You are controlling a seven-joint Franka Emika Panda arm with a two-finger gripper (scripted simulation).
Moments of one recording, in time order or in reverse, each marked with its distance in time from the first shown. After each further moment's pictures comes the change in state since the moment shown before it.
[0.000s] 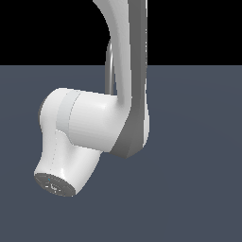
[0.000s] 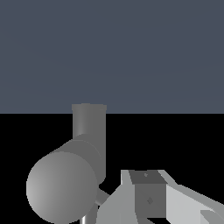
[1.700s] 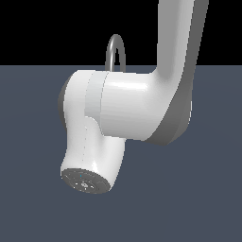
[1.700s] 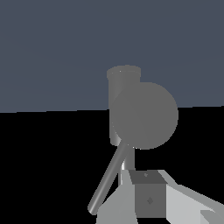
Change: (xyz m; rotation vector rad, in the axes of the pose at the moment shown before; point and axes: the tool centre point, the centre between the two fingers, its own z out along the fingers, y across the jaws) arm -0.038 -0.046 -0.005 -0.039 -0.036 0.030
